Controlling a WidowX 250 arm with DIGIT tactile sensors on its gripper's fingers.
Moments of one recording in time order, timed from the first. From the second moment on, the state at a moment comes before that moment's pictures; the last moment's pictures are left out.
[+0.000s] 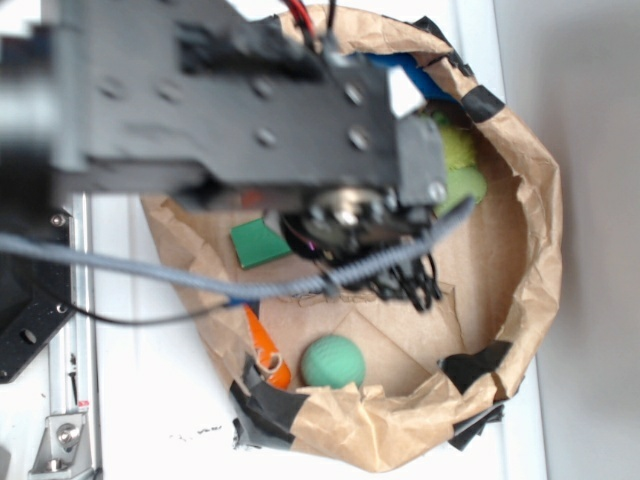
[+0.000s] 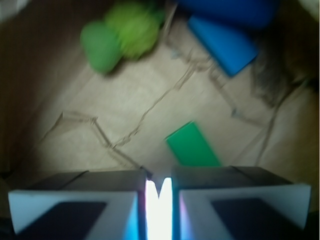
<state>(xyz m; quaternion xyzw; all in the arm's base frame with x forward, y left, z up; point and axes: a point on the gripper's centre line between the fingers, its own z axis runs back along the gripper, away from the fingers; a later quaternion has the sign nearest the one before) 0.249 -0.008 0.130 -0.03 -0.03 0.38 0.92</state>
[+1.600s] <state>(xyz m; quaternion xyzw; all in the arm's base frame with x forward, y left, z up) 0.250 -0.112 0.026 -0.14 0.18 0.41 0.89</state>
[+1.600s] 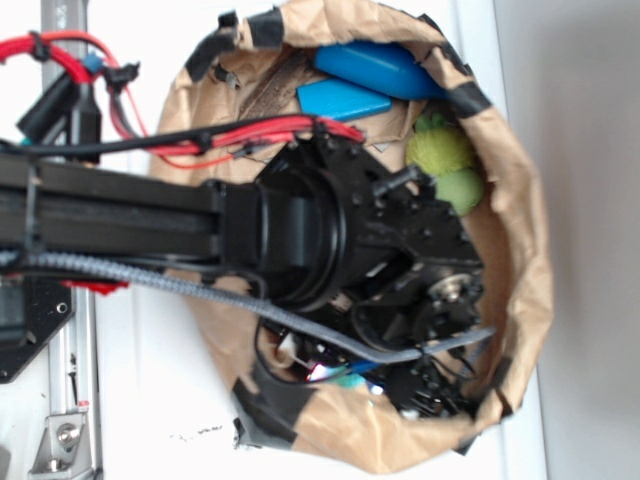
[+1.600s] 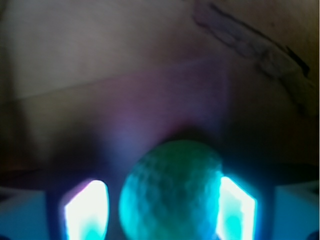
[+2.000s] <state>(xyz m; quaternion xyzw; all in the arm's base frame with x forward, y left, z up) 0.245 -0.089 0.046 -0.08 0.12 0.34 0.93</state>
